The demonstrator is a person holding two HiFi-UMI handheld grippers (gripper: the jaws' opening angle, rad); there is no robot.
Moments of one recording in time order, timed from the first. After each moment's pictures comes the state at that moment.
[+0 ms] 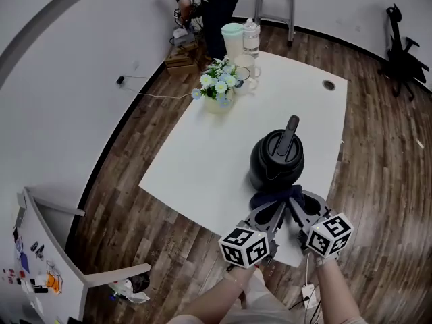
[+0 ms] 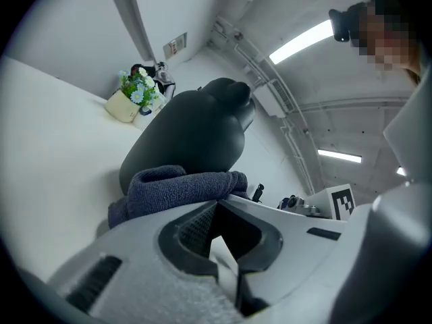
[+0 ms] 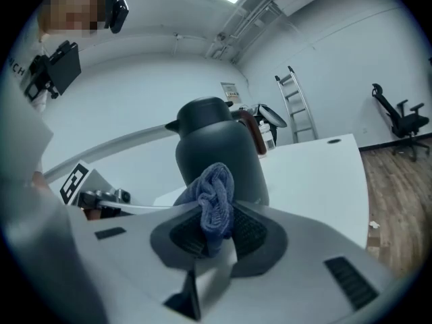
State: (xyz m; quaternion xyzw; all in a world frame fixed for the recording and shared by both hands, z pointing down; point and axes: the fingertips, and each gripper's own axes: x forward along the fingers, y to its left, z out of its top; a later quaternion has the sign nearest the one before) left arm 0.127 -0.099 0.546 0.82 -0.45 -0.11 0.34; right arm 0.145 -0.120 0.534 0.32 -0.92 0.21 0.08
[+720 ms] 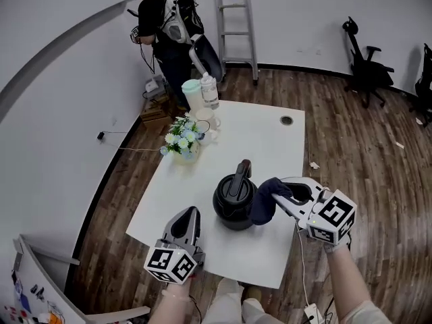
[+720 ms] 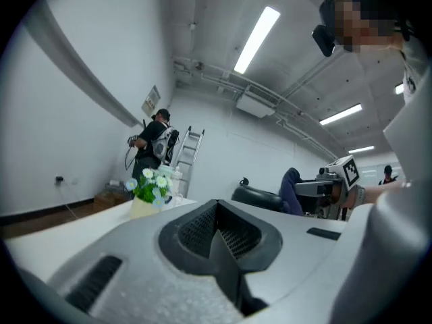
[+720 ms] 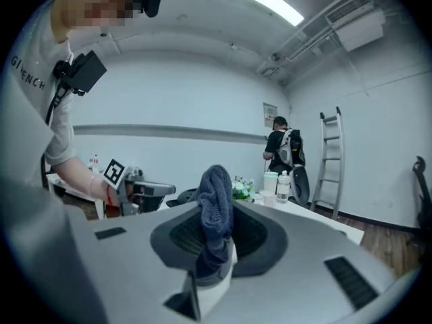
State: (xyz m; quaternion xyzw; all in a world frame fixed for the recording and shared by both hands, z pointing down) left arm -0.016 -0.128 0.417 0.81 -0.57 -0.06 0.11; right arm 0.180 -0.167 0.370 0.24 -0.97 0.00 0.11
